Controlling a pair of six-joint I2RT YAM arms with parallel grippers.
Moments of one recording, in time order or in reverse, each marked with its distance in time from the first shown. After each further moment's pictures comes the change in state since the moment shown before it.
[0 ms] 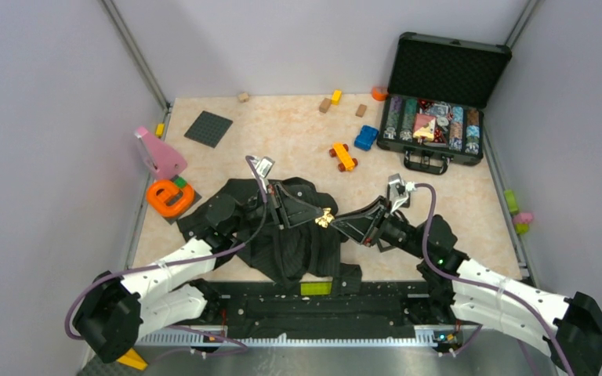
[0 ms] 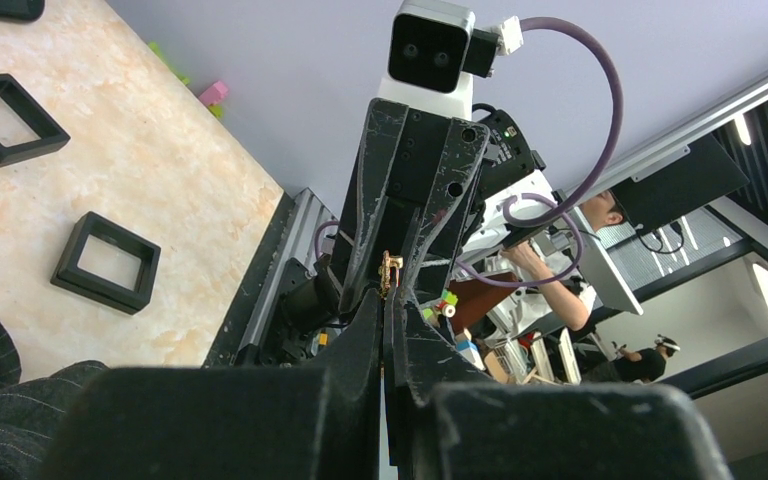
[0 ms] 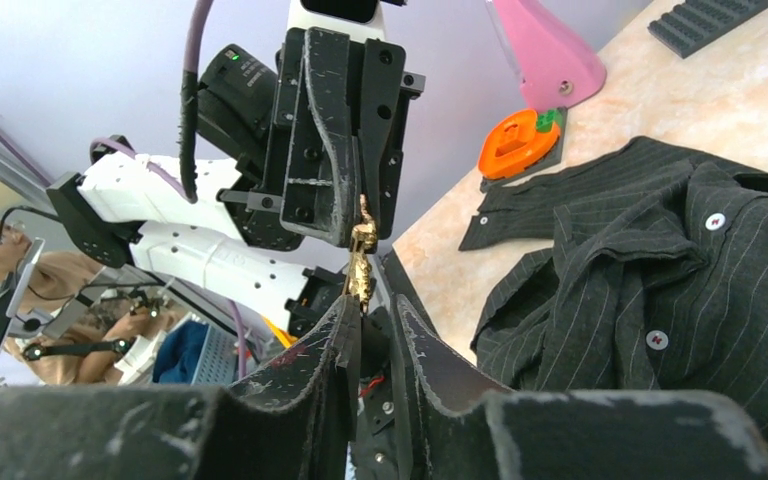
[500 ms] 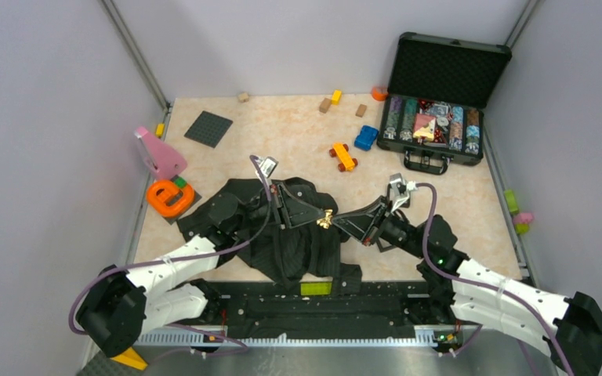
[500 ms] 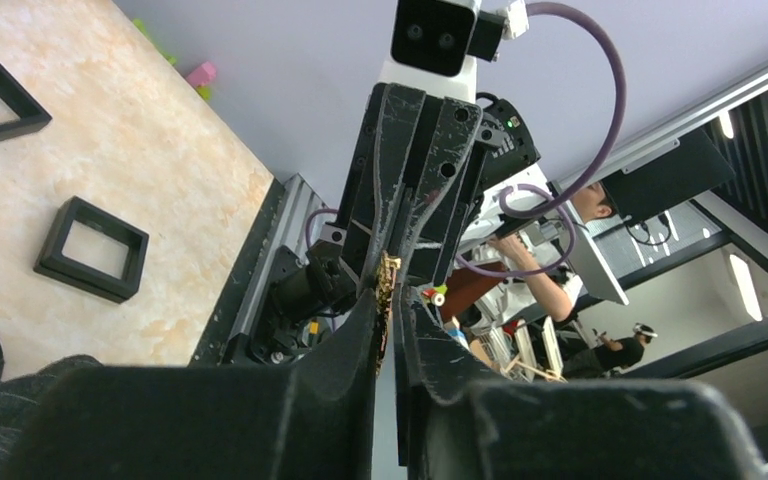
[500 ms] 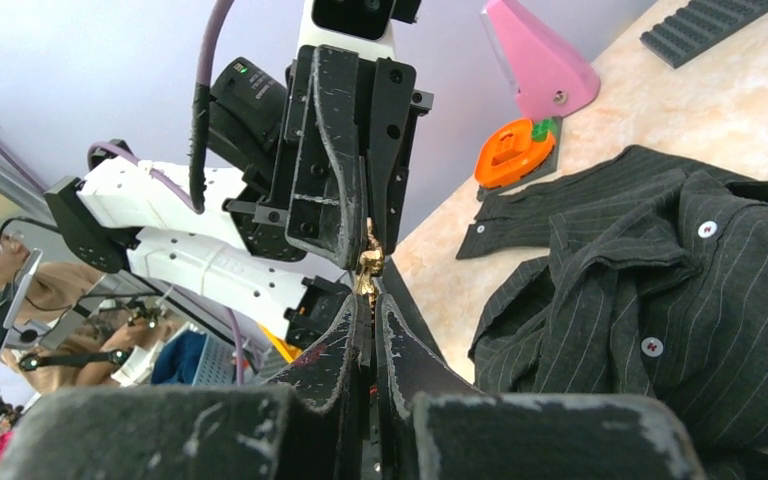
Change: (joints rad) left arm 0.001 0.046 0.000 0.043 0.031 -0.025; right arm 0.000 0.002 0.000 0.017 0.018 0.008
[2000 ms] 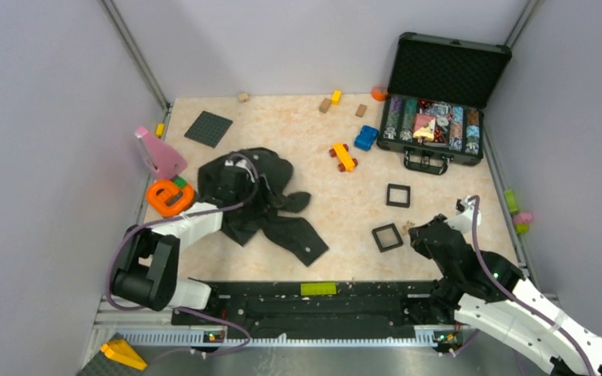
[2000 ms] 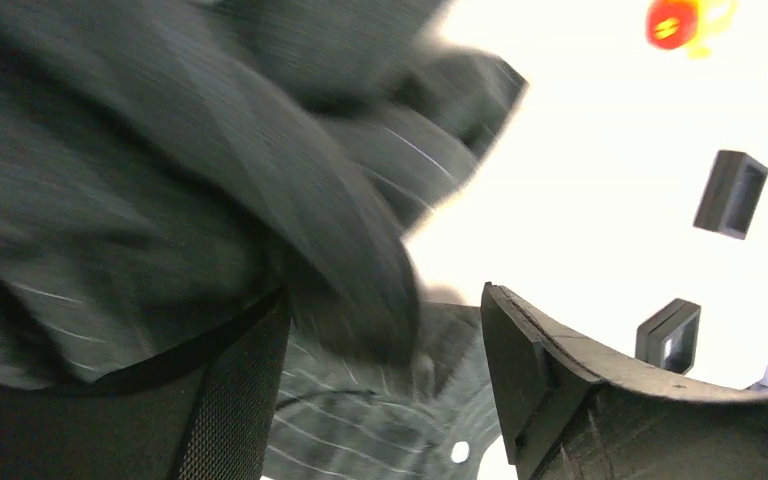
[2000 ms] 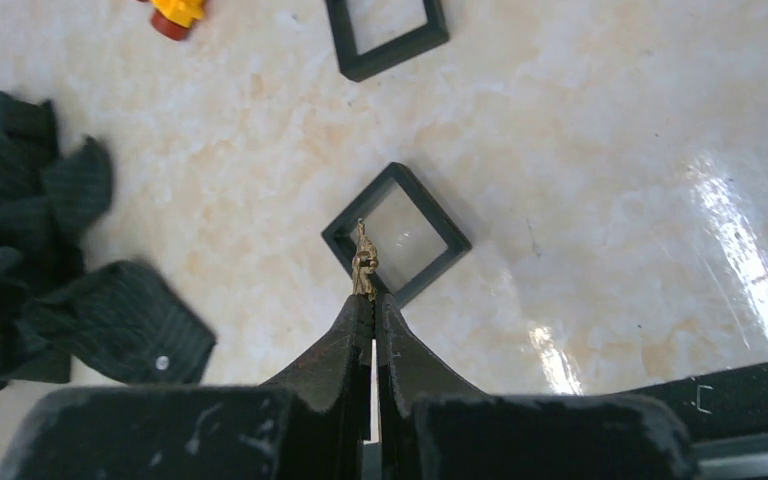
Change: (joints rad) left arm 0.369 0.329 0.219 -0.928 -0.475 0.457; right arm 0.000 -0.309 0.284 -1.633 0.904 0.398
